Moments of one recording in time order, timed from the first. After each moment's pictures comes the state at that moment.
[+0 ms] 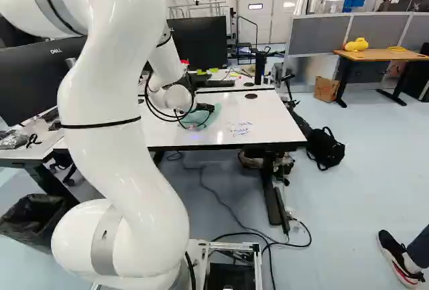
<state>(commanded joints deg) 3.4 -22.0 -48.5 0.0 25.0 0.0</state>
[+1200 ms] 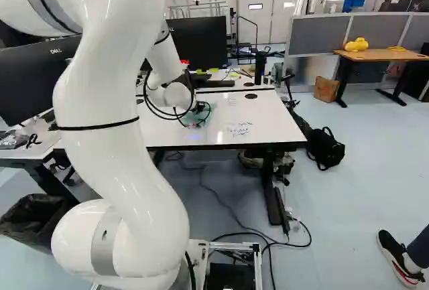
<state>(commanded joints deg) 3.2 -19.8 -48.3 0.0 25.0 0.0</state>
